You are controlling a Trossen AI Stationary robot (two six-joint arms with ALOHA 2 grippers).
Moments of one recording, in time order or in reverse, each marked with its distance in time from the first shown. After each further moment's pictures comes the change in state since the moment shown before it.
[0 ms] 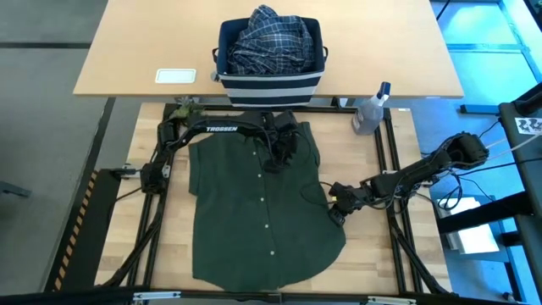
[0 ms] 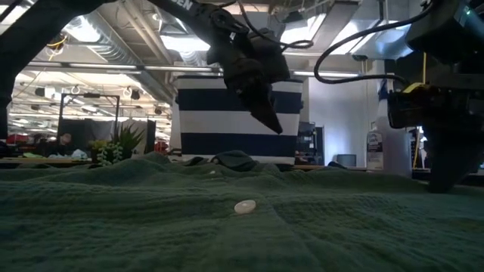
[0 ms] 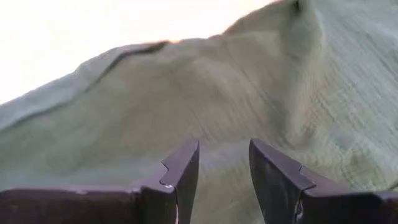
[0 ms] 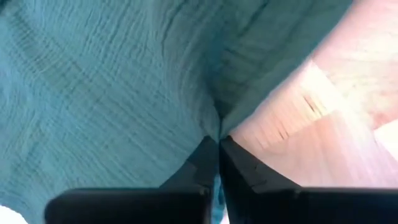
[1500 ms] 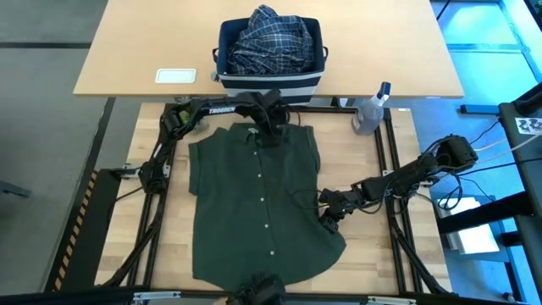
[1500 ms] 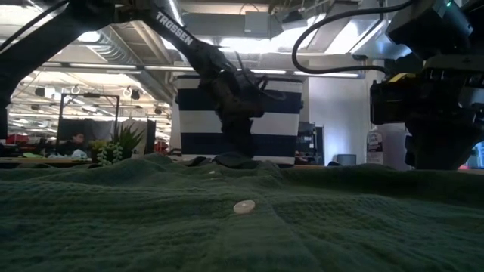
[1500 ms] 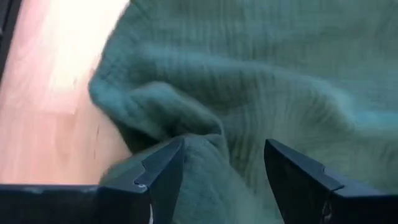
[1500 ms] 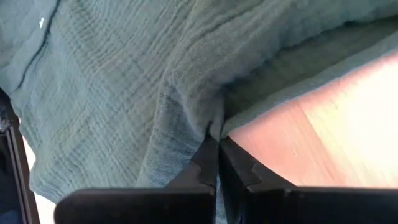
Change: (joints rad) left arm 0.251 0.087 0.000 -0.032 -0.091 -0.141; right arm -0.001 0.158 0.087 0.145 -0.112 -0.101
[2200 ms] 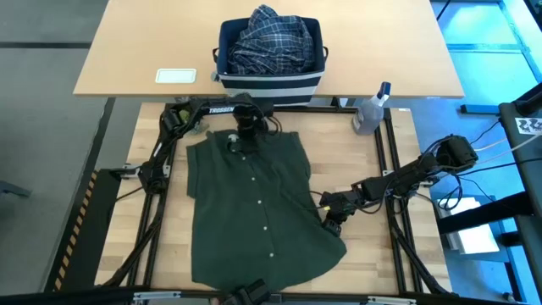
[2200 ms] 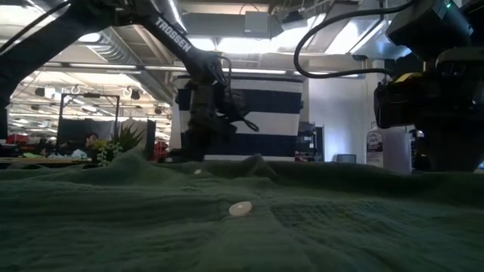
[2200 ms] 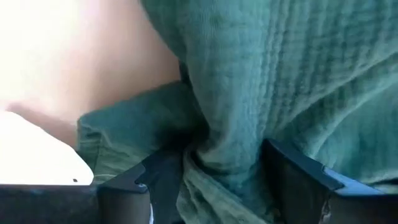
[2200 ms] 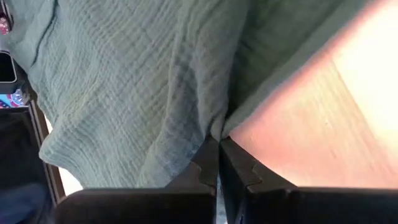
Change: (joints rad) left arm 0.024 0.013 -0.065 -0.432 -0.189 -0.042; right arm 0.001 0.000 0.000 -0.013 -0.116 0.011
